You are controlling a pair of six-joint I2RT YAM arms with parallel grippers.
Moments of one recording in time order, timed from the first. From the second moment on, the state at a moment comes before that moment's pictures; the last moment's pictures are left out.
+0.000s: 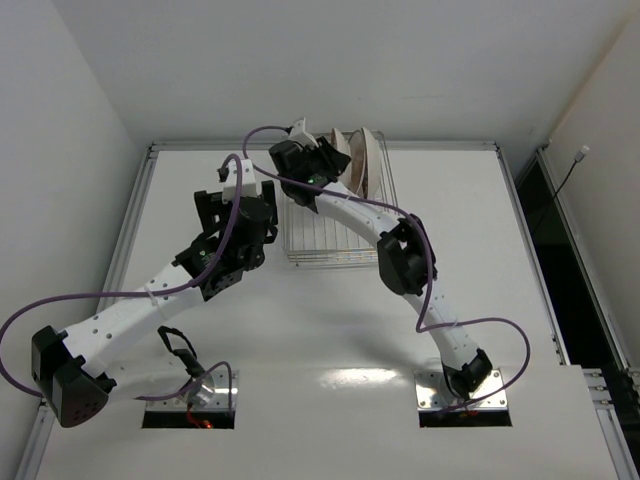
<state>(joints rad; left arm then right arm) -0.77 1.12 1.03 -0.26 -1.05 -0.27 0.72 2.46 2.21 -0.19 1.29 -0.29</state>
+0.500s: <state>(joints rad) -0.77 1.12 1.03 -0.26 -1.05 -0.27 0.71 2.11 2.08 -0.50 1.04 0.04</state>
